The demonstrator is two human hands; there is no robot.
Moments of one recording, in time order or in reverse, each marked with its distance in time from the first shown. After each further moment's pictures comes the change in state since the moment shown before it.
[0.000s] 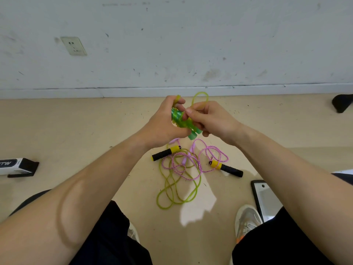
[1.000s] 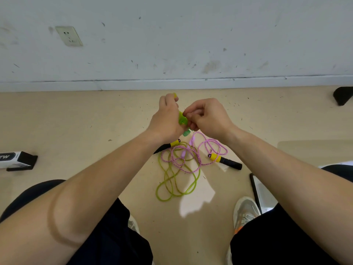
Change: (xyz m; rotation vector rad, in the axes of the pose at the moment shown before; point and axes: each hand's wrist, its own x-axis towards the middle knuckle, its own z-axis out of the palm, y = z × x) left_hand 0.008 -0.010 0.027 0.446 0.102 -0.046; right_hand 0.000 0.020 0.018 -0.107 0.218 0.008
